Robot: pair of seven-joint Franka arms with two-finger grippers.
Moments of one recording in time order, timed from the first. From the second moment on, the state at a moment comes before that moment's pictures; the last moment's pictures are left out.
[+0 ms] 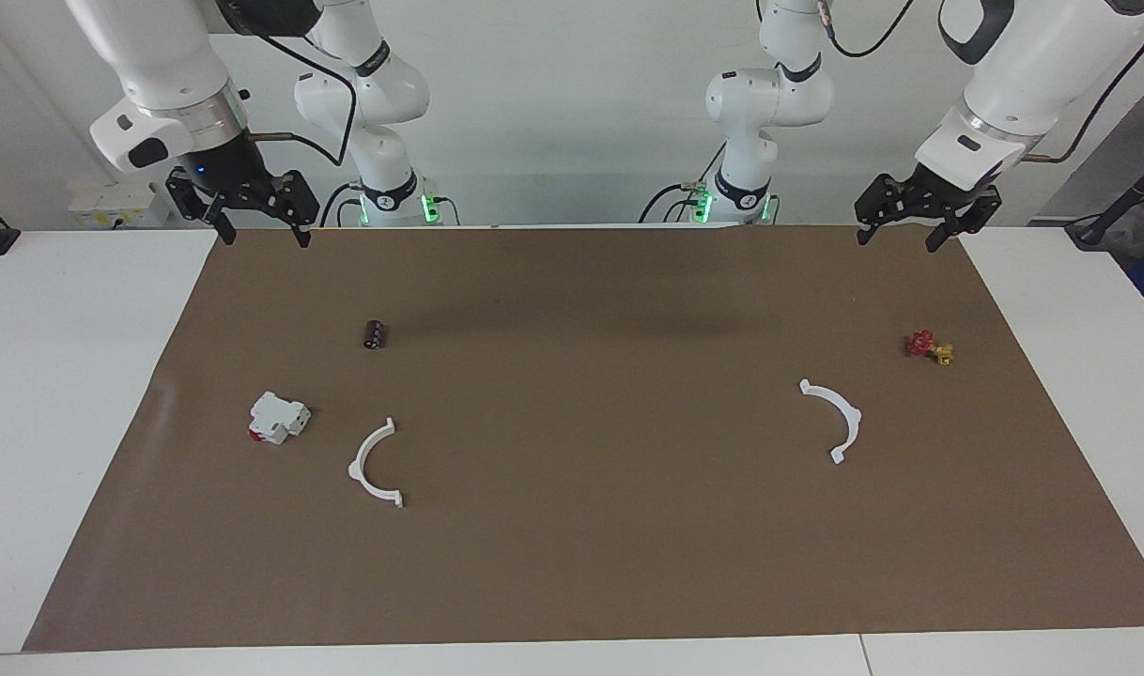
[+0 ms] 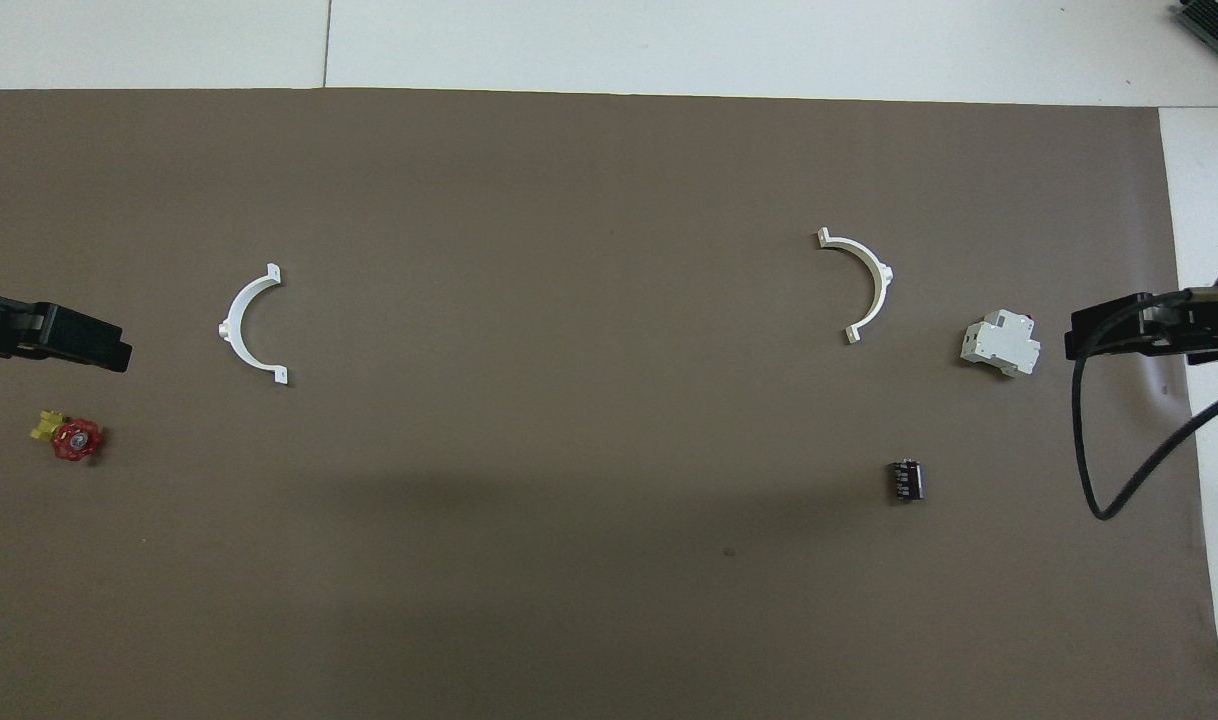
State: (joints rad) left arm -0.09 -0.02 0.05 -1.57 -0.03 1.48 0.14; right arm 0.11 -0.05 -0.09 -1.59 -0.02 1.52 0.09
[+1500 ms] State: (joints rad) left arm -0.09 -0.02 0.04 -1.57 -0.03 1.48 0.14; right arm 0.11 -0.06 -0.09 -1.70 -0.02 1.68 0.05
